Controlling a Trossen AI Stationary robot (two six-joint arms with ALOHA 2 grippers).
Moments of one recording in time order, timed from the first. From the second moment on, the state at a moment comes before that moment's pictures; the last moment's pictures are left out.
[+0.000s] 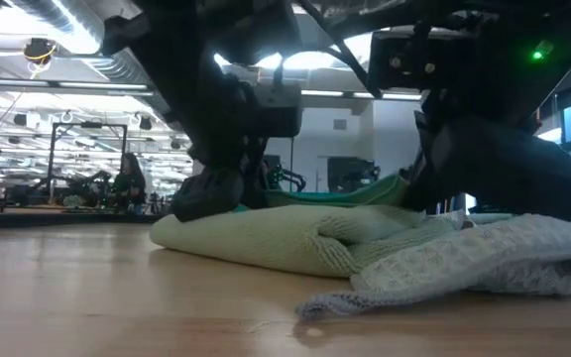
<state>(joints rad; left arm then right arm) -0.28 1.98 1.20 -0.45 -0.80 0.08 0.59 2.11 1.43 -0.98 0.75 0.79</state>
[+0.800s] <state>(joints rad) -0.25 1.98 1.20 -0.42 -0.77 0.19 0.63 2.09 1.54 -1.10 0.66 1.01</state>
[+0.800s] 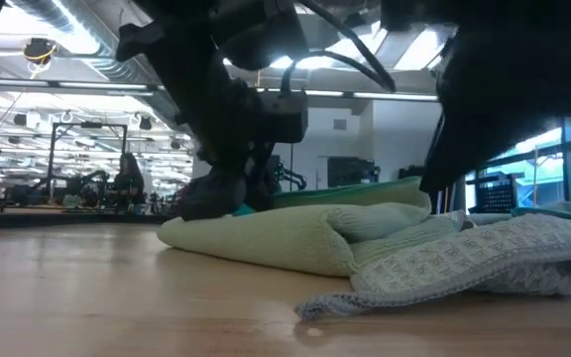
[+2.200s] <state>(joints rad) -0.53 1.55 1.20 -0.97 -0.81 -0.21 0.62 2.09 1.16 0.09 0.62 1.04</state>
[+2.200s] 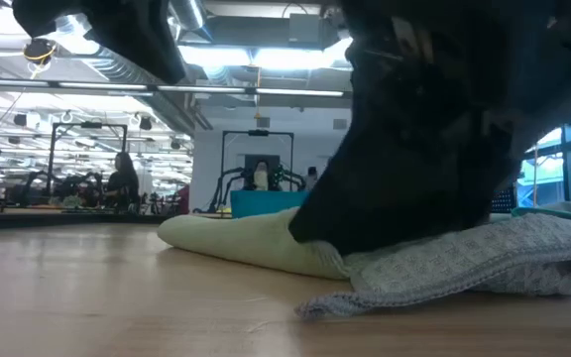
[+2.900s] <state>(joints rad) -0.53 1.55 1.20 -0.98 -0.83 -0.23 0.60 2.09 1.13 0.23 0.61 0.86</state>
